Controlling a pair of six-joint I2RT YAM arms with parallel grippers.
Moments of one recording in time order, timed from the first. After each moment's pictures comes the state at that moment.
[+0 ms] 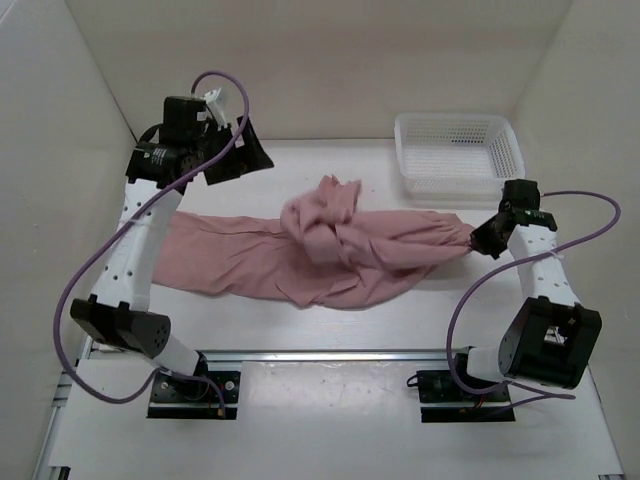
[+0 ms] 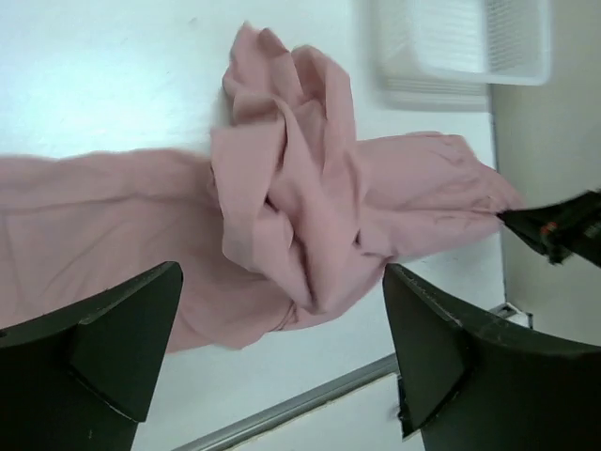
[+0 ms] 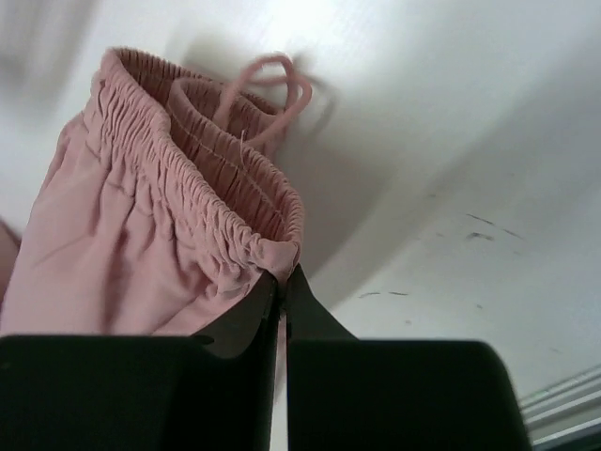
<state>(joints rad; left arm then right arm) -0.27 1.56 1.93 -0.98 0.25 -0.45 -0.17 1.33 1.07 -0.75 0.04 0.73</state>
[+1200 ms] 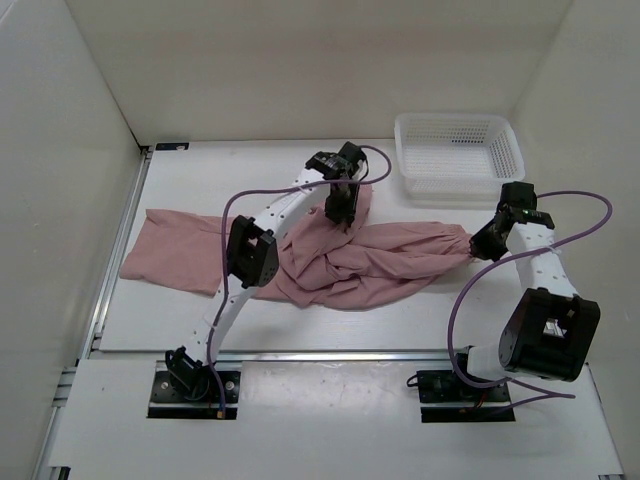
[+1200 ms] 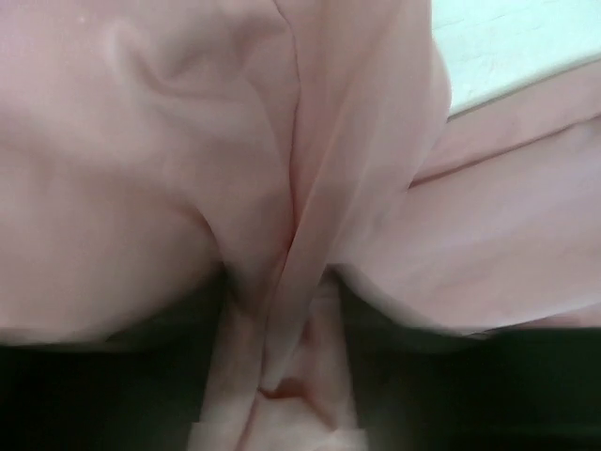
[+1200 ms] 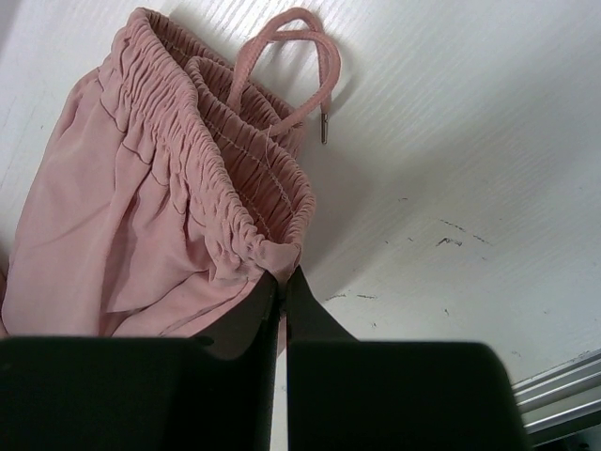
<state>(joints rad) -0.68 2.57 2.55 -1.16 0.02 -0.43 -0.20 1.38 1.04 -0.78 0.06 0.63</state>
